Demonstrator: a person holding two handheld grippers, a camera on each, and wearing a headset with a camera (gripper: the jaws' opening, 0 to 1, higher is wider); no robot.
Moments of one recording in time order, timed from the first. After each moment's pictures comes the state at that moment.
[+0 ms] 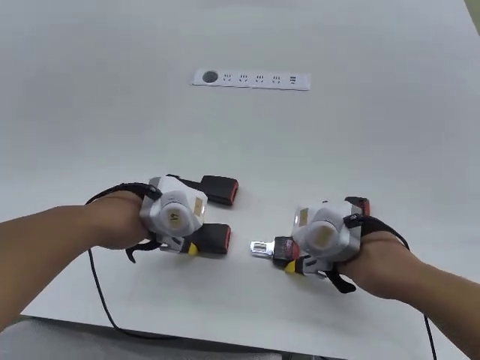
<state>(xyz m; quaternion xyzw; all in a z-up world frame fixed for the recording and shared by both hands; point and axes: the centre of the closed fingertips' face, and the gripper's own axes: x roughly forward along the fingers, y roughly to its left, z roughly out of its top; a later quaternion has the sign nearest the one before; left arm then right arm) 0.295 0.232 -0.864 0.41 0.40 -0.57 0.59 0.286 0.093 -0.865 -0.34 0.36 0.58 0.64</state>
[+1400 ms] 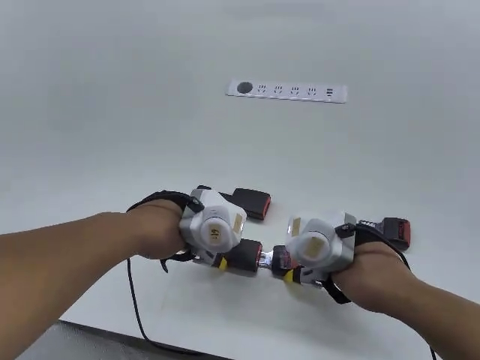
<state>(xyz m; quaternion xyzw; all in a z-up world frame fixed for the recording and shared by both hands) 0.293 0.232 -0.865 0.43 0.40 -0.58 0.57 0.295 0.143 -0.865 -0.36 0.35 0.60 0.62</state>
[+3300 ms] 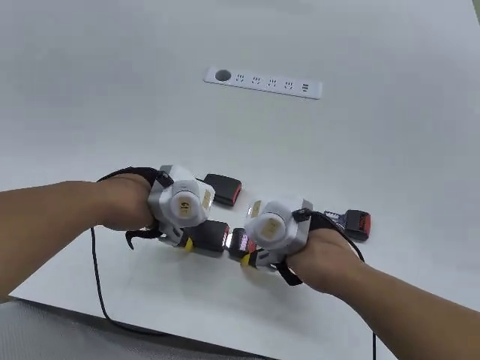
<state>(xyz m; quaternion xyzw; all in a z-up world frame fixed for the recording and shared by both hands) 0.296 0.237 -0.854 0.41 0.42 -0.56 0.59 0.295 0.163 -0.853 -0.35 0.34 0.60 0.64</state>
